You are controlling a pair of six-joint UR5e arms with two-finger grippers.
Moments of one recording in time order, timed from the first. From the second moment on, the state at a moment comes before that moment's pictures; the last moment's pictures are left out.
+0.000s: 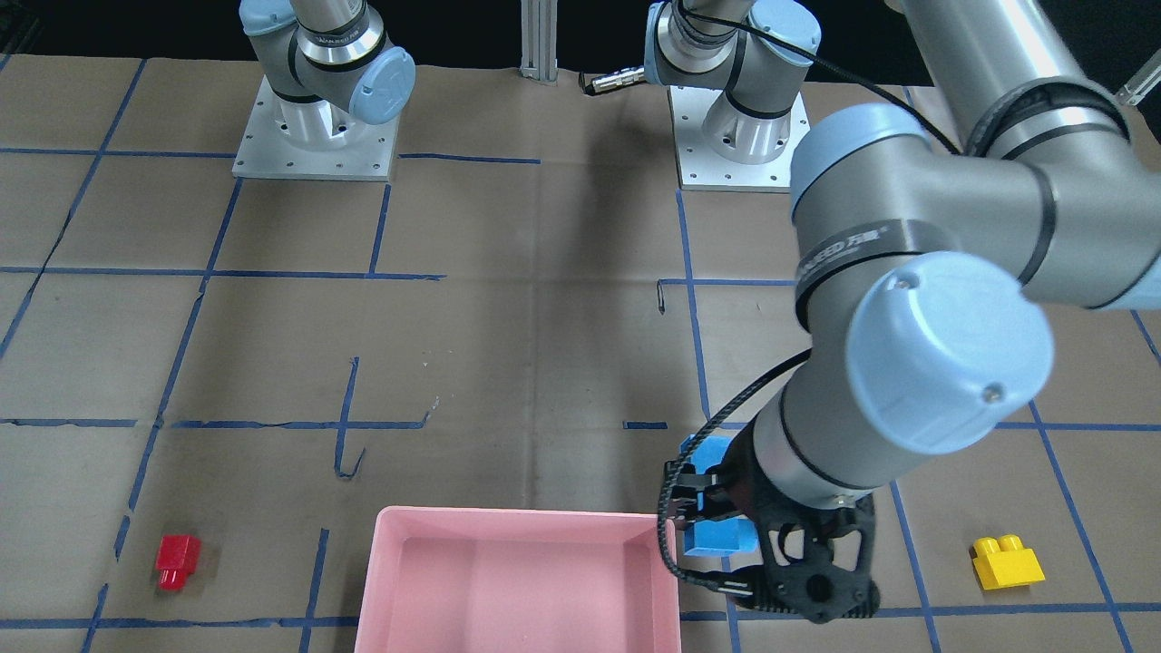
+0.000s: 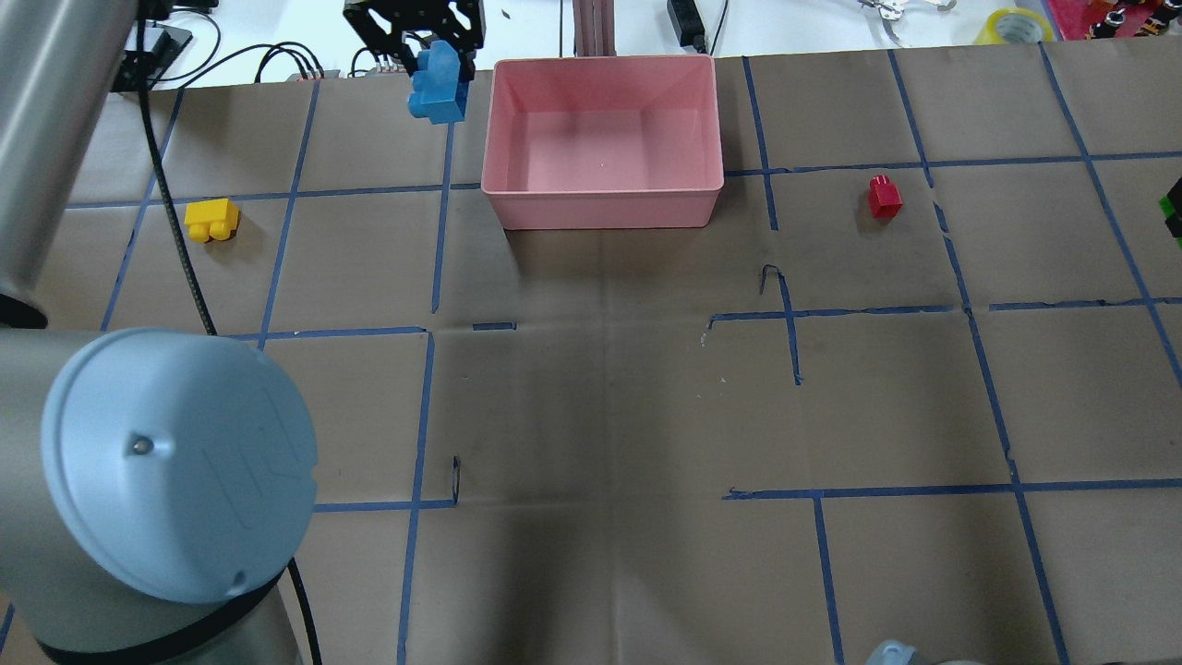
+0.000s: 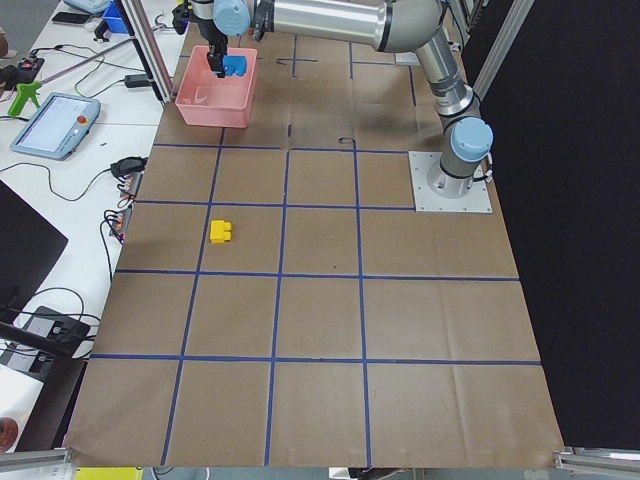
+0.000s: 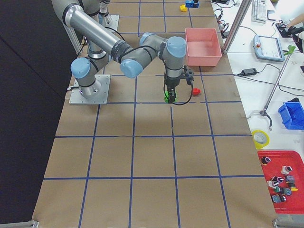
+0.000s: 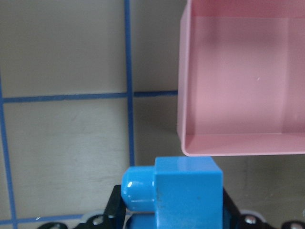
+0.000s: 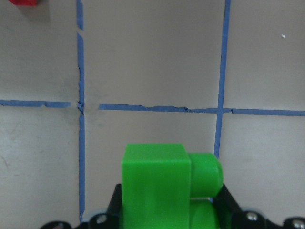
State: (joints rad) left arm -1.67 -2.26 -0.83 -1.59 1.51 -0.02; right arm 1.01 -1.43 1.60 -1.81 -1.64 -0.63
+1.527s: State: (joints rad) left arm -1.74 -2.36 -0.83 -1.28 1.50 -0.11; right arm 1.48 -1.29 1.34 -1.85 -1.47 -0.20
